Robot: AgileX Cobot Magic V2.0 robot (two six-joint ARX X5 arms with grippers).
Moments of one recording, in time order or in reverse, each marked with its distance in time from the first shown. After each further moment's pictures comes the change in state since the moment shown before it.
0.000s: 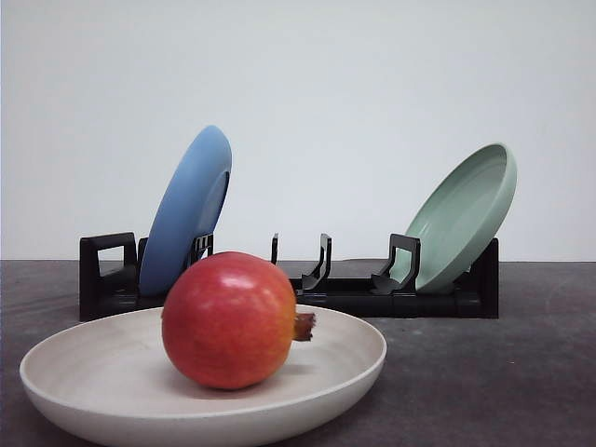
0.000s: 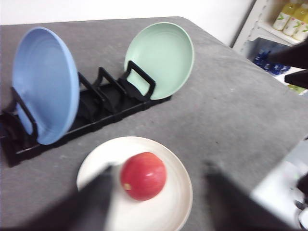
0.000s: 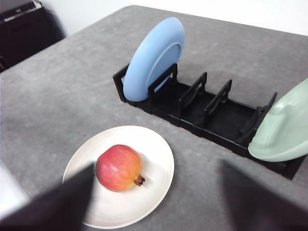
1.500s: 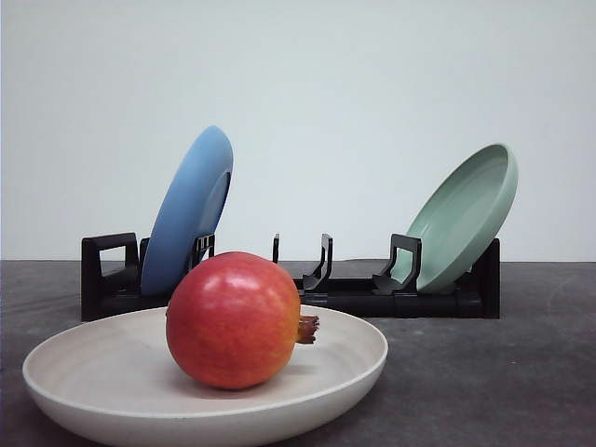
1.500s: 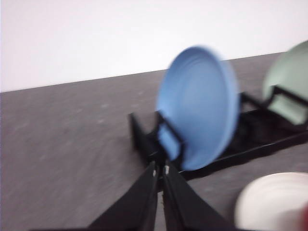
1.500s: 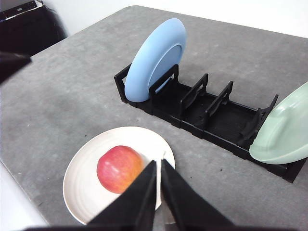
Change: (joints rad) left_arx 1.062 -0.289 -0.639 0.612 0.532 0.489; right_arx 0.000 -0.002 0.000 0.010 0.000 -0.007
